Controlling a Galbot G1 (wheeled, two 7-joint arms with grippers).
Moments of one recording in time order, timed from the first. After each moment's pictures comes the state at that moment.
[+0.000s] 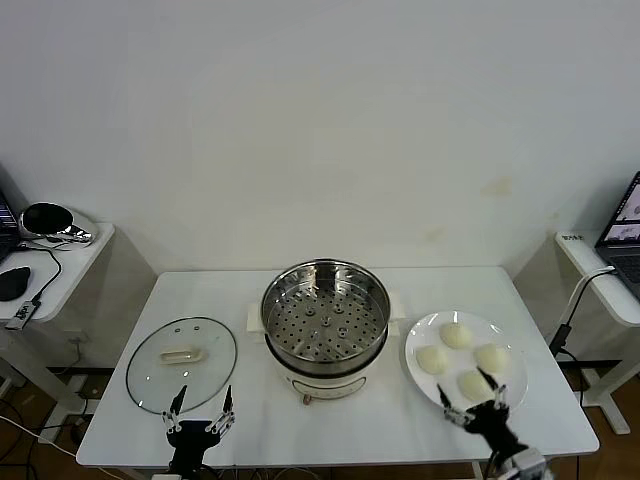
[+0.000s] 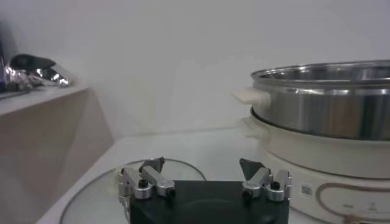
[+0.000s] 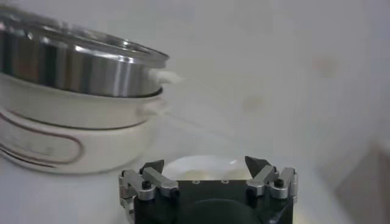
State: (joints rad) left arm 1.73 -1.33 -0.48 -2.05 -0.06 0.01 -0.20; right arm -1.55 1.04 0.73 1.89 -0.13 0.01 -0.24
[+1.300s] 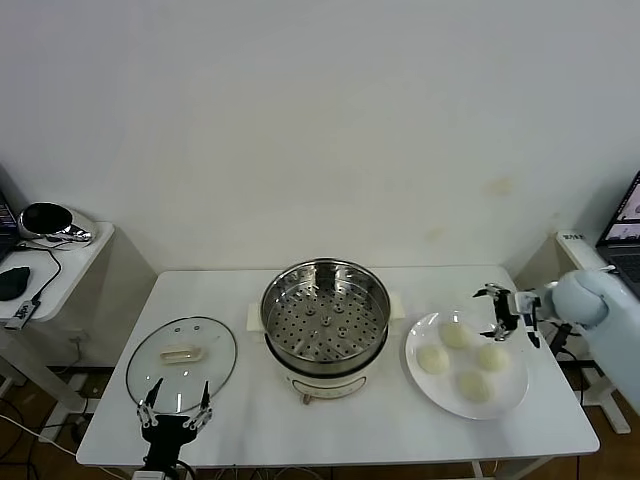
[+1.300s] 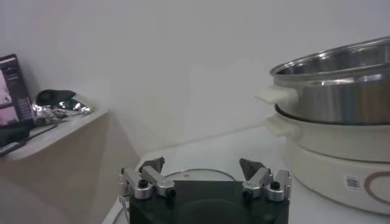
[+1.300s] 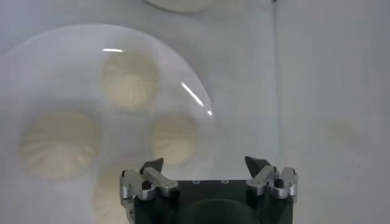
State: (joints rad) left arm 1.75 -1.32 -0.57 -2.07 0.02 0.02 -0.19; right arm -0.29 0.64 -0.34 1.22 -0.28 0.05 -1.01
